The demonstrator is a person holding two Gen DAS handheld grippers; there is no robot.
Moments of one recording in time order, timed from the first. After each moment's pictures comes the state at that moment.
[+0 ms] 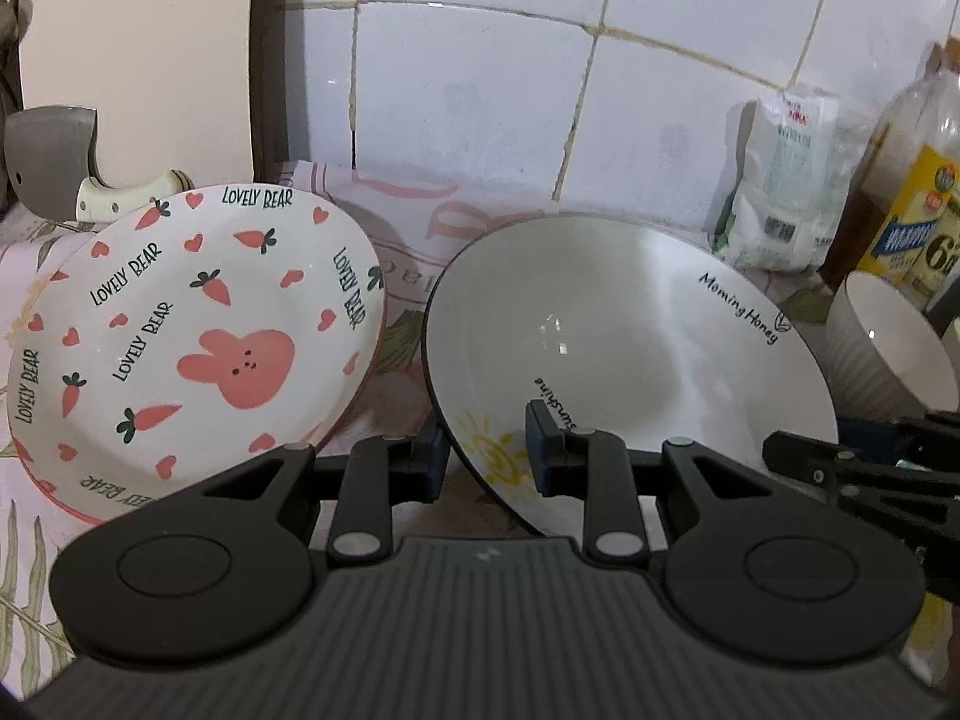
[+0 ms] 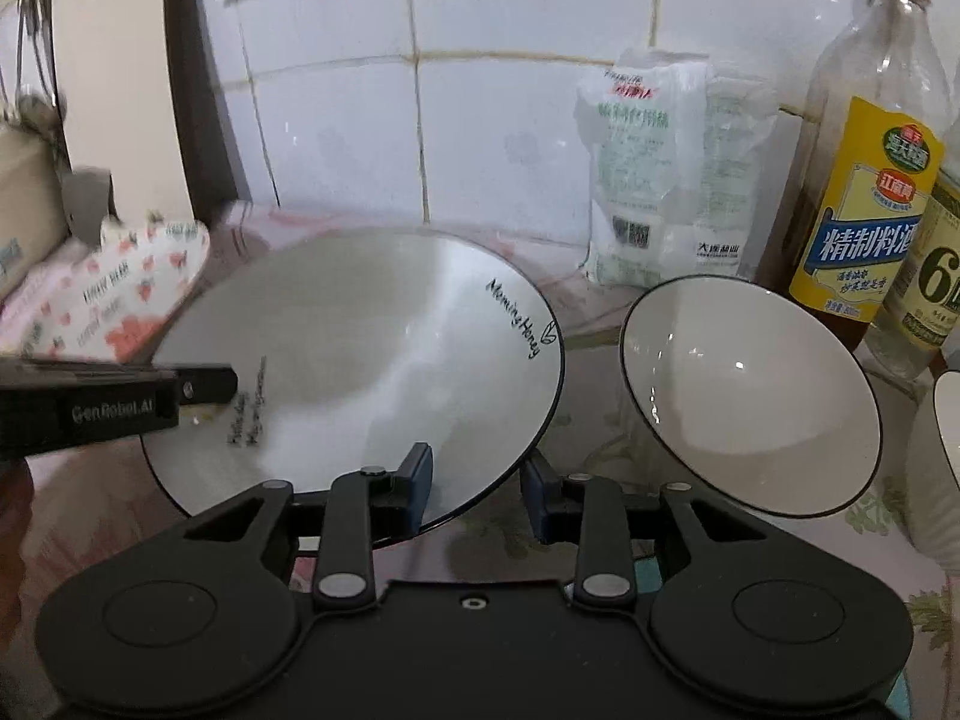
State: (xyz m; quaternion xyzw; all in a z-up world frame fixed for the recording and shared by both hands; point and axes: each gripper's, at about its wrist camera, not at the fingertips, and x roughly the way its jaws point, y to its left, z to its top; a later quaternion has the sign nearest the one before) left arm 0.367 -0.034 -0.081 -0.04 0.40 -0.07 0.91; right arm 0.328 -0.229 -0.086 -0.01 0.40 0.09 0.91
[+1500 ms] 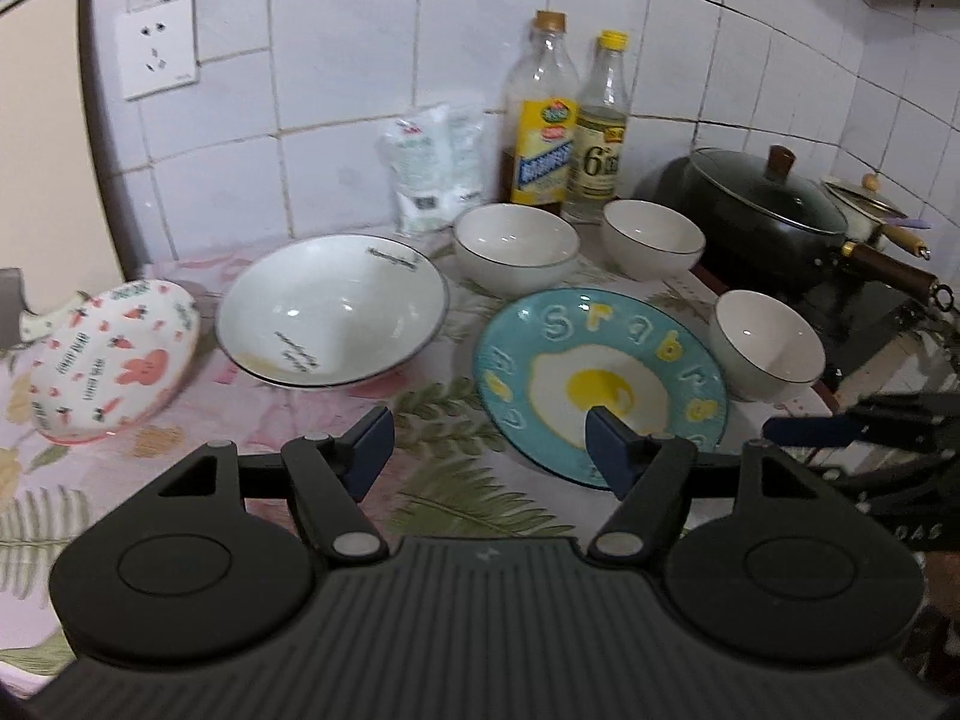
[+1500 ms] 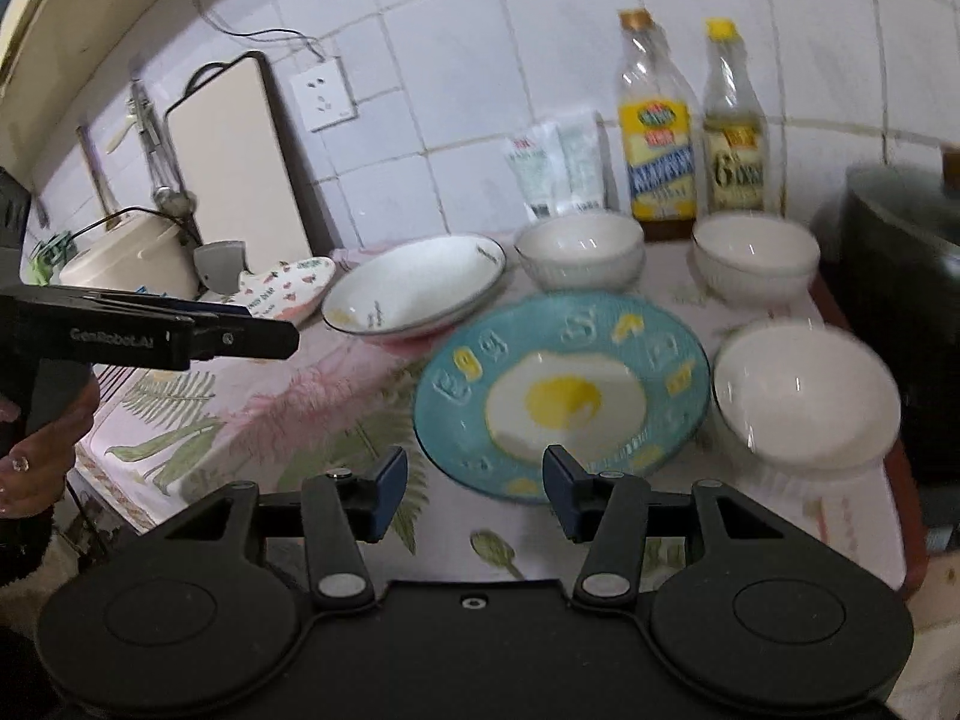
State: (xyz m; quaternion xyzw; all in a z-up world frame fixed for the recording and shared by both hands) left arm 0.169 -0.096 0.022 0.05 0.34 -0.26 0.90; right arm 0.066 -0.324 -0.034 0.11 0.33 0.12 0.93
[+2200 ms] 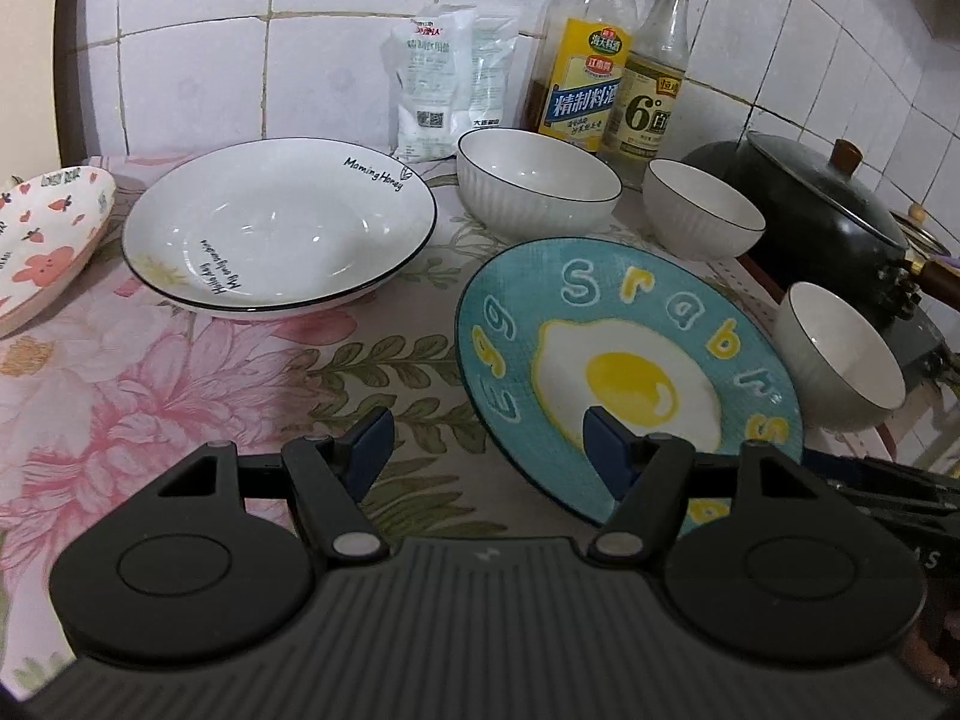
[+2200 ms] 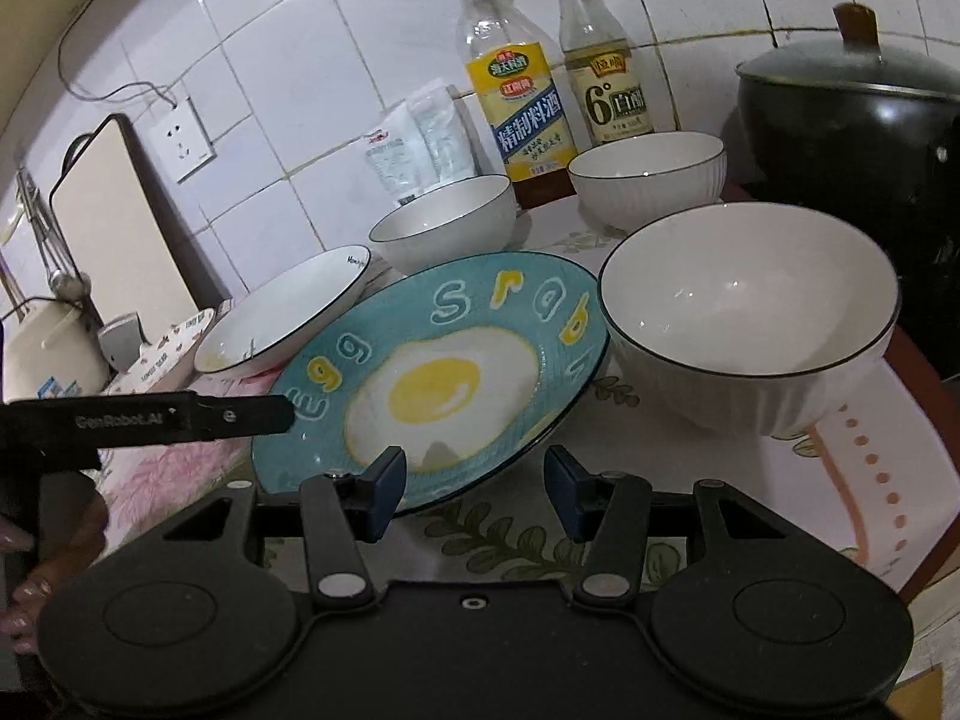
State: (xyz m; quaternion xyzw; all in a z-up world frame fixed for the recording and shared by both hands) left arm 0.220 -0.133 -0.071 -0.02 0.37 -0.24 0.90; right arm 0.100 -0.357 -0.110 0.19 0.30 0.03 0.93
